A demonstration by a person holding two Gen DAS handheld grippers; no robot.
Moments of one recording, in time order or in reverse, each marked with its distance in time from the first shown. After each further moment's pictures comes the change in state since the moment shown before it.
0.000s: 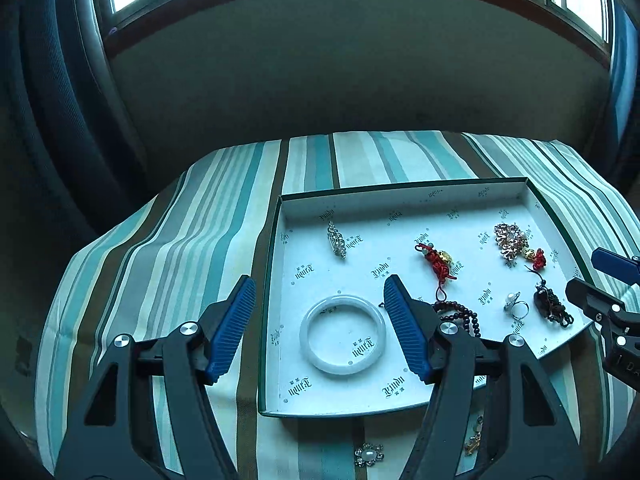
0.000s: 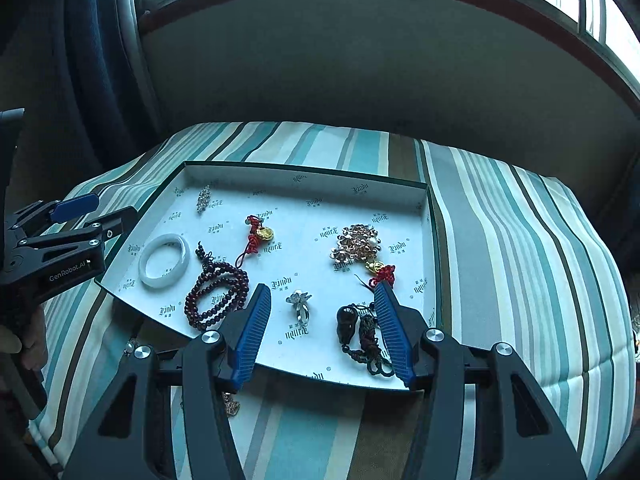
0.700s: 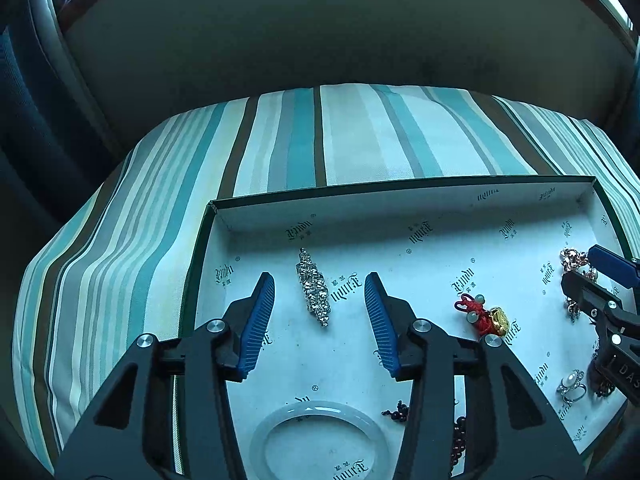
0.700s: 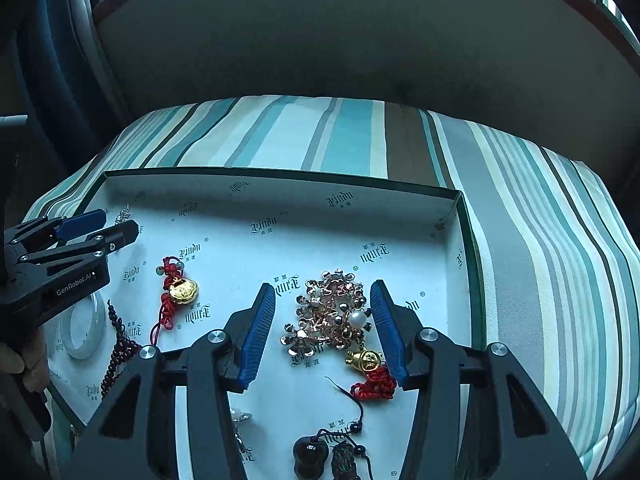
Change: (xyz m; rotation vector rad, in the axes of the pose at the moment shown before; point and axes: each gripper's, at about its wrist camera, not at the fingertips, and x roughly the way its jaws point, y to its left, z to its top) left arm 0.130 -0.018 0.047 0.000 0.164 -0.021; right arm 0.122 -0.026 0.053 0.054 0.093 -0.017
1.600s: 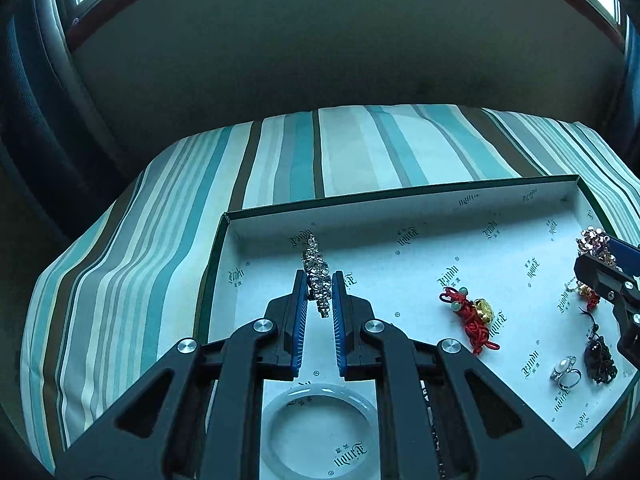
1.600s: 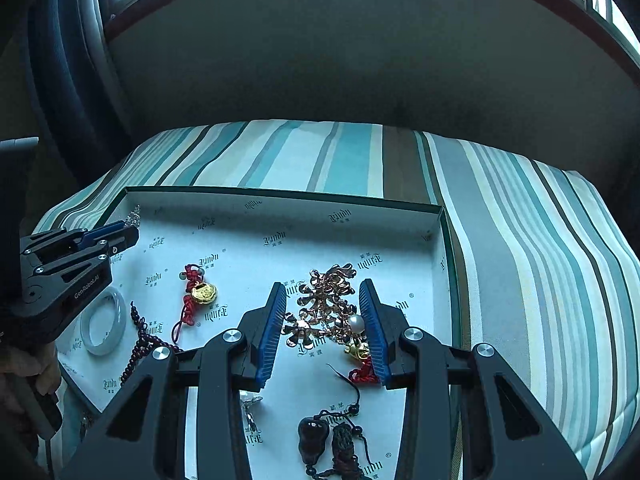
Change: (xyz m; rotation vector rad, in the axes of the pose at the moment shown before) left arm -0.018 -0.006 -0.010 0.030 -0.066 0.020; right arm -0.024 -0.005 -0.004 0.004 -0.064 0.021
